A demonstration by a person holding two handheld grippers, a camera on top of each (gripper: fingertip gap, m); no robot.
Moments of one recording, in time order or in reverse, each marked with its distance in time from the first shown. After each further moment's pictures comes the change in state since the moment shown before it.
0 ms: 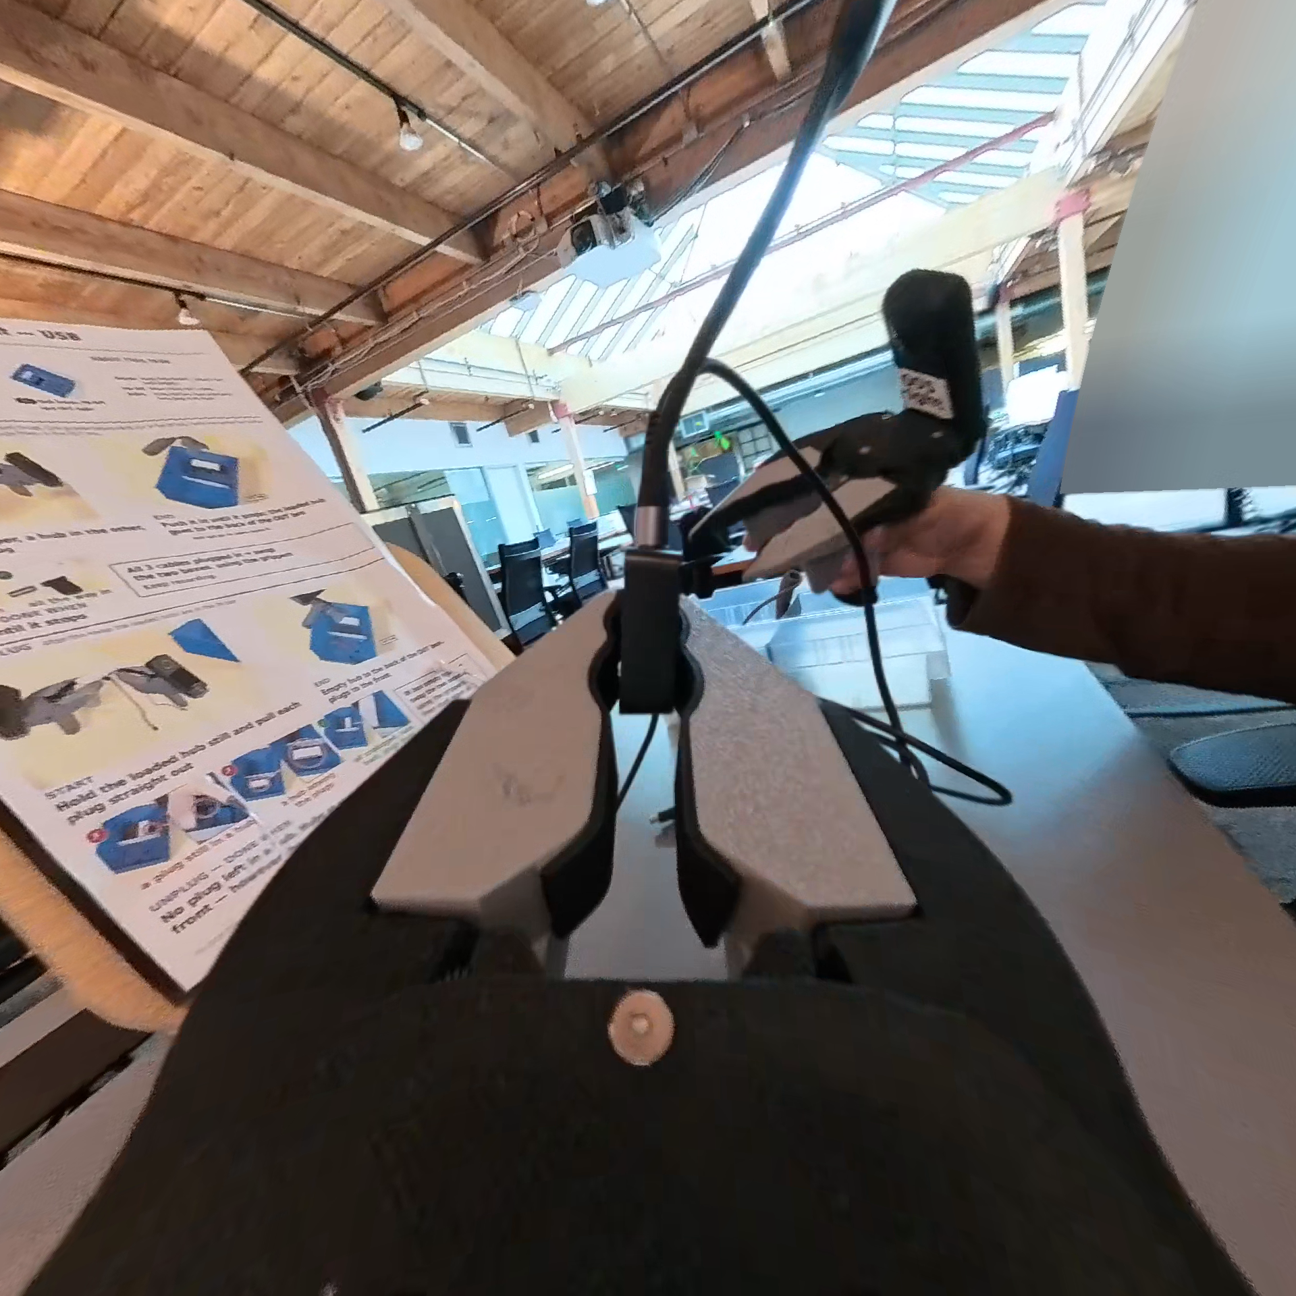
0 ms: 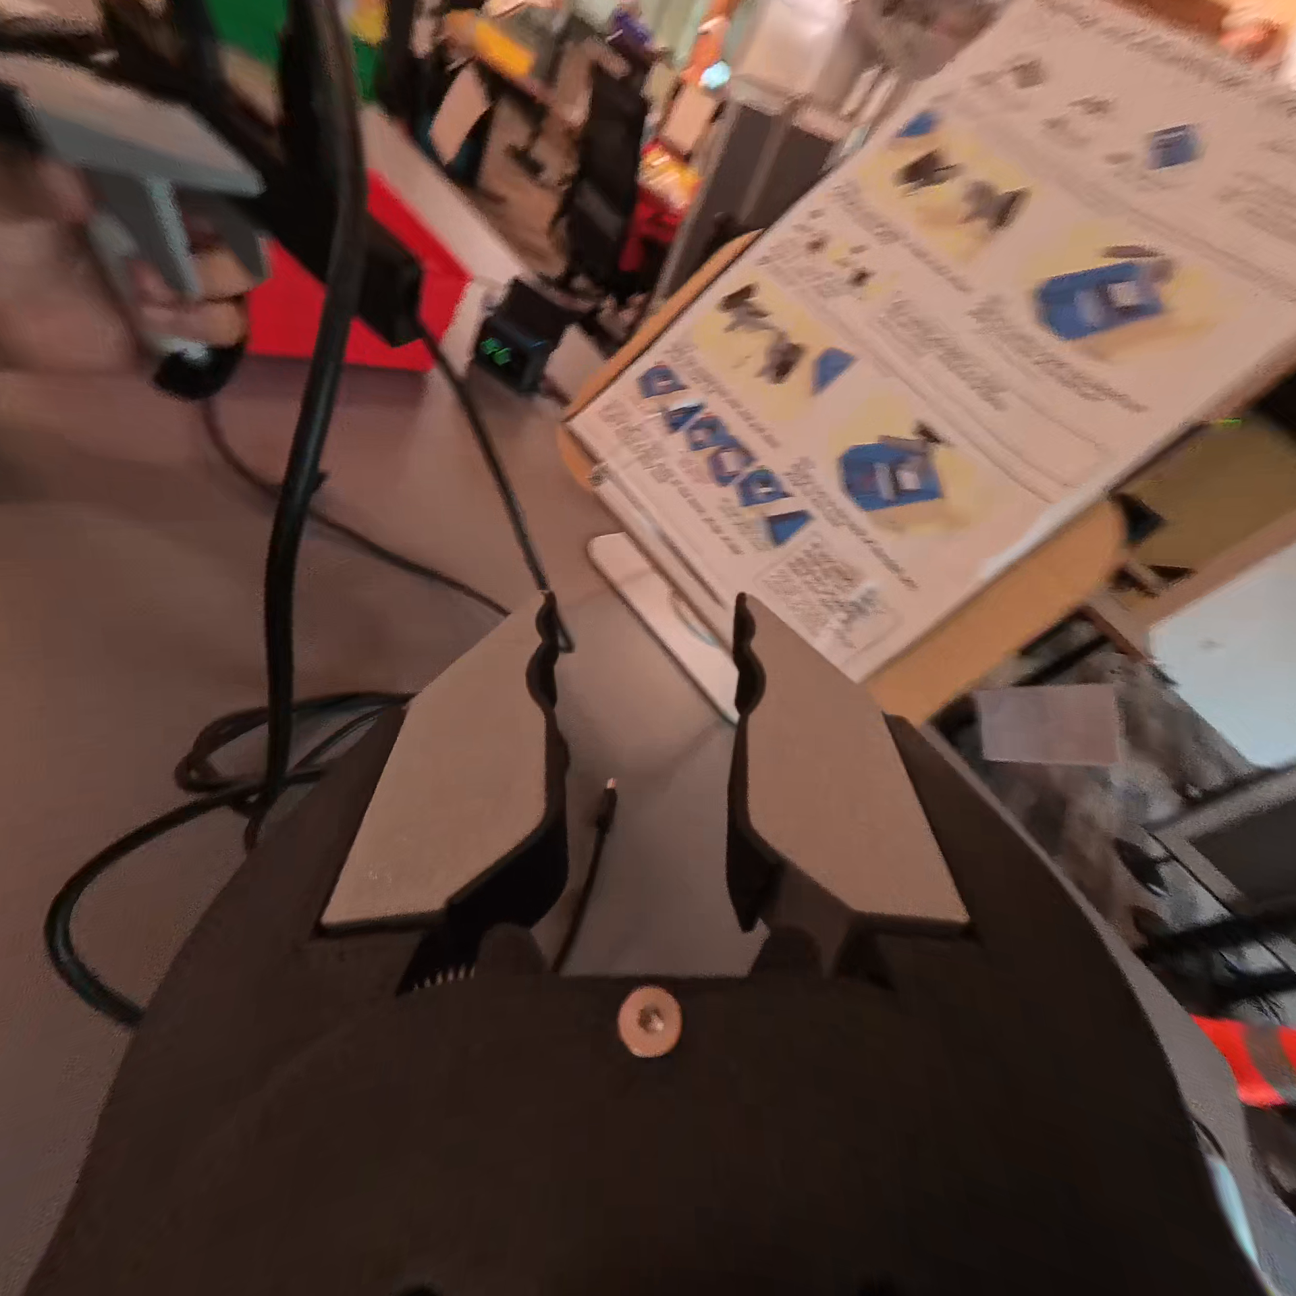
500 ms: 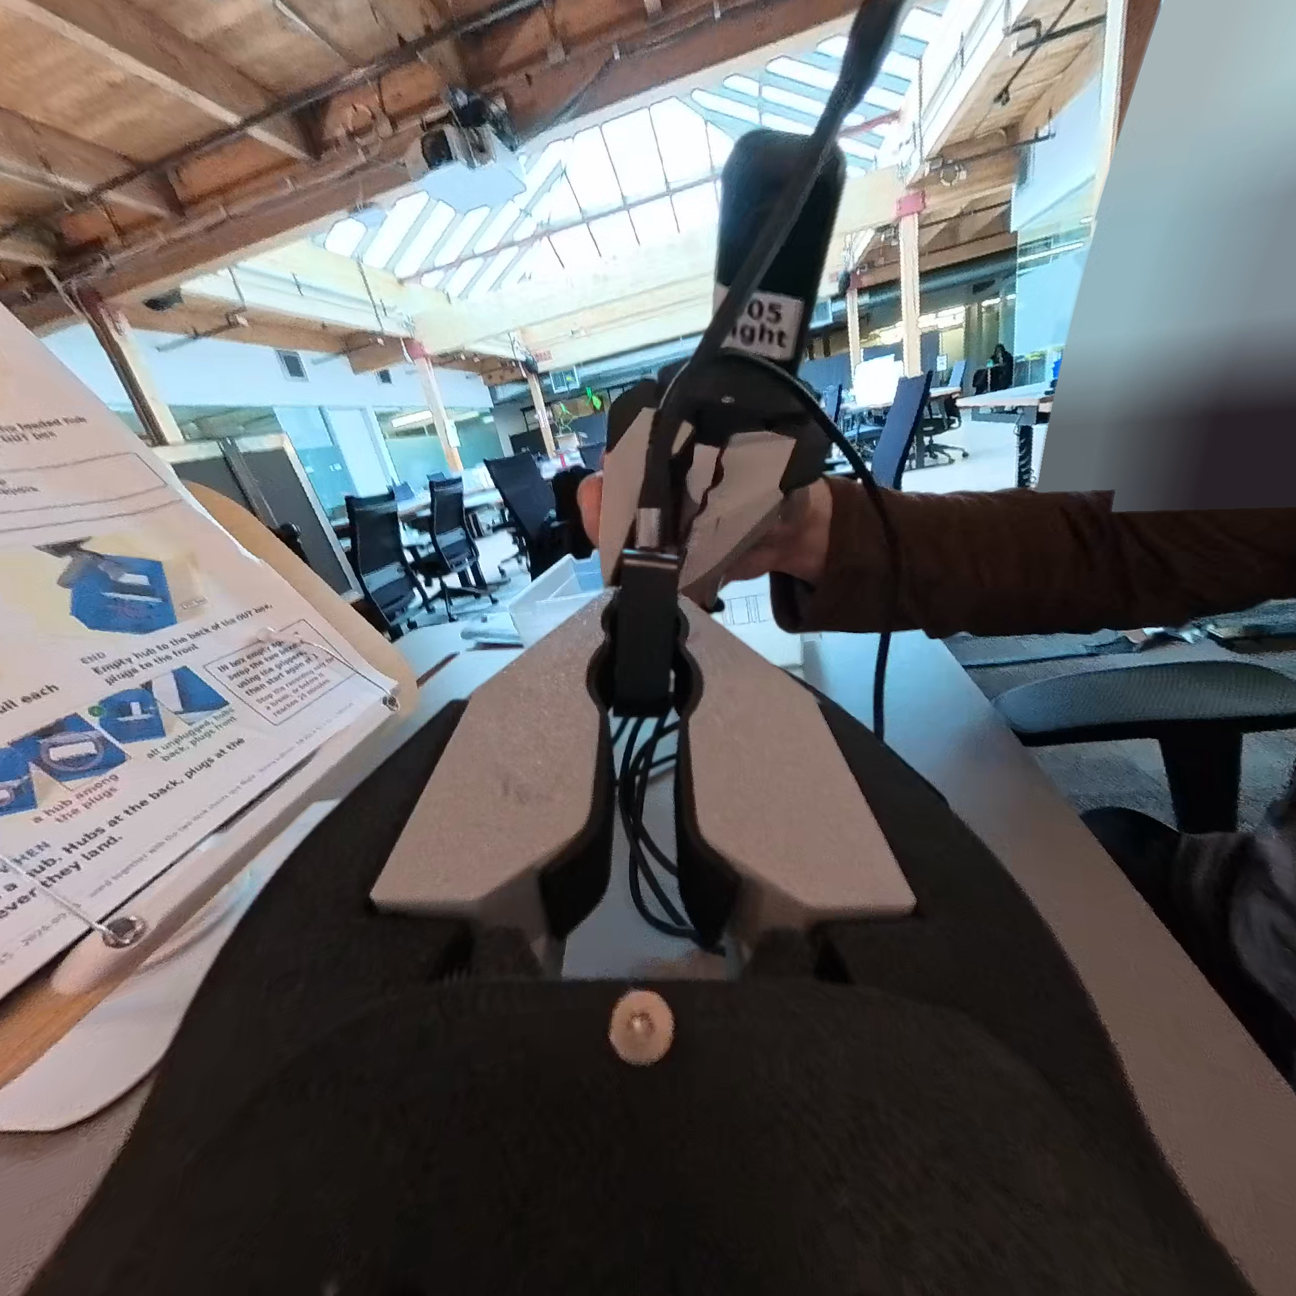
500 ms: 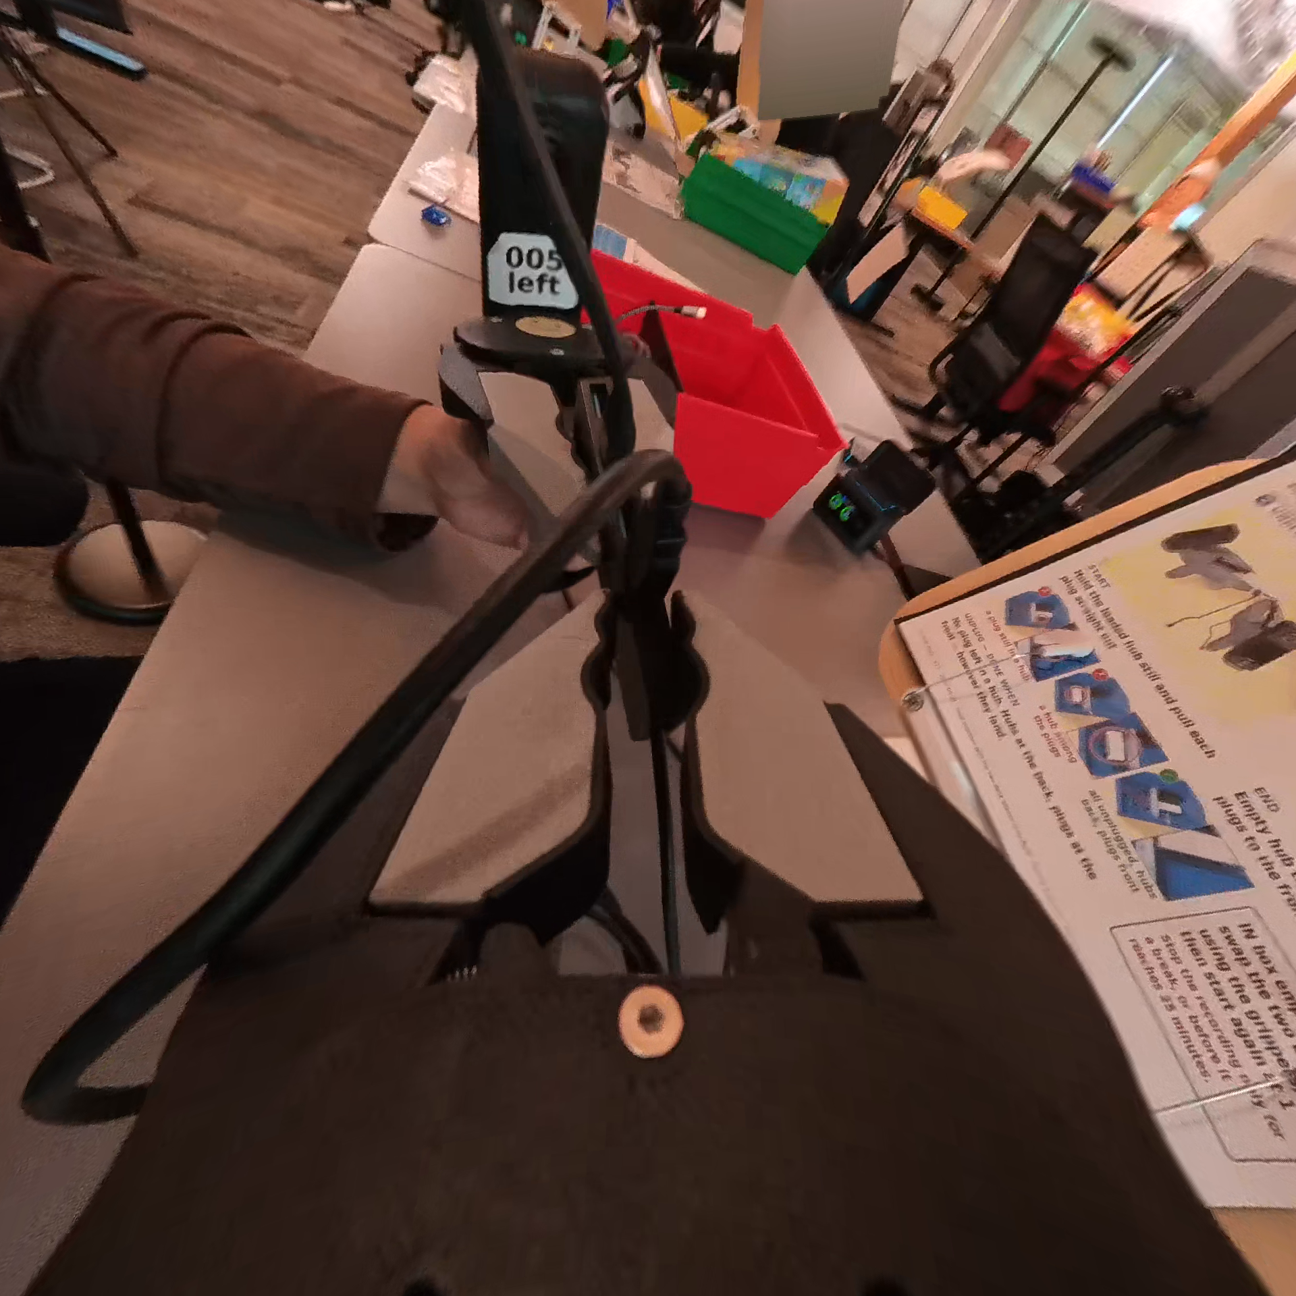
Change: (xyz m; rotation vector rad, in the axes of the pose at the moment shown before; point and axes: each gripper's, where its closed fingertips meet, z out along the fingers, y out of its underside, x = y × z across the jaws) left arm 0.032 0.022 0.014 -0.070 0.198 -0.119; right arm -0.105 -0.064 0.054 0.149 -0.552 -0.044
